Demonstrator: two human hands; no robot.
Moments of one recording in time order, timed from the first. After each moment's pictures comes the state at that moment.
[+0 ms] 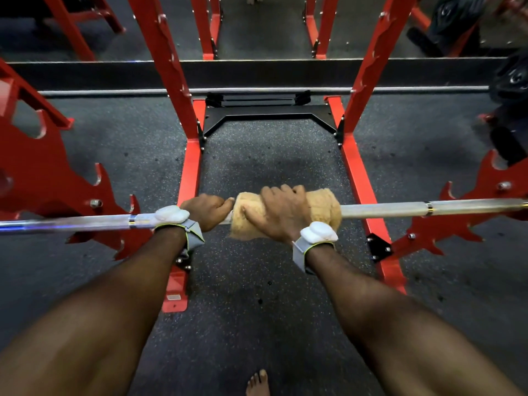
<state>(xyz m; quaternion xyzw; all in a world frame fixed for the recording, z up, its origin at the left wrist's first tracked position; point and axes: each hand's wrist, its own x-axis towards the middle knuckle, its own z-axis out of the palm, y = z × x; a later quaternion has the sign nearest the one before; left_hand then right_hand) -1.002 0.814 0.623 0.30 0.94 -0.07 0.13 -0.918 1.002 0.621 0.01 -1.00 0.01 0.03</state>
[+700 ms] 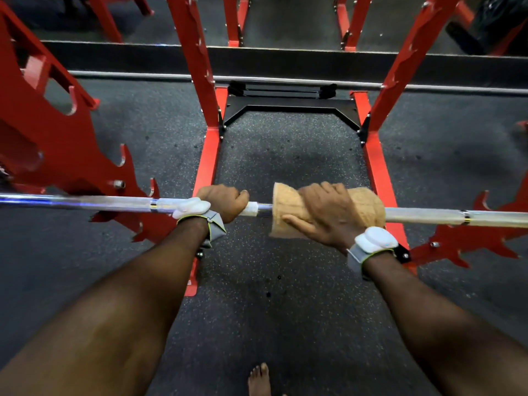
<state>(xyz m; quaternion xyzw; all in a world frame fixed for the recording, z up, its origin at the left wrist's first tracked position) -0.994 0.812 0.628 0.28 0.95 -0.09 0.09 -0.901 1.048 0.608 0.11 -0.99 -0.04 0.11</state>
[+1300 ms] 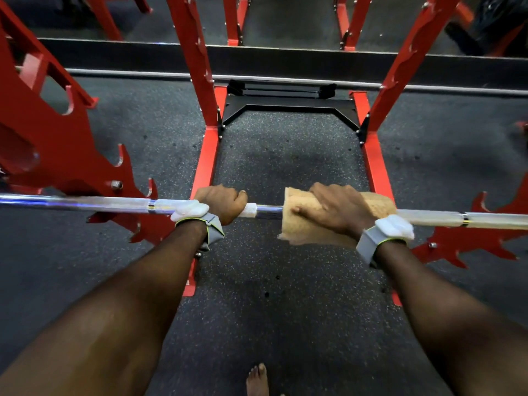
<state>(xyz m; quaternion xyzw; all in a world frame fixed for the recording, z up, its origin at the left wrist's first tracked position) -0.994 0.814 0.627 0.27 0.96 -0.10 0.09 -0.917 1.072 0.631 0.03 -0.99 0.05 -0.10</state>
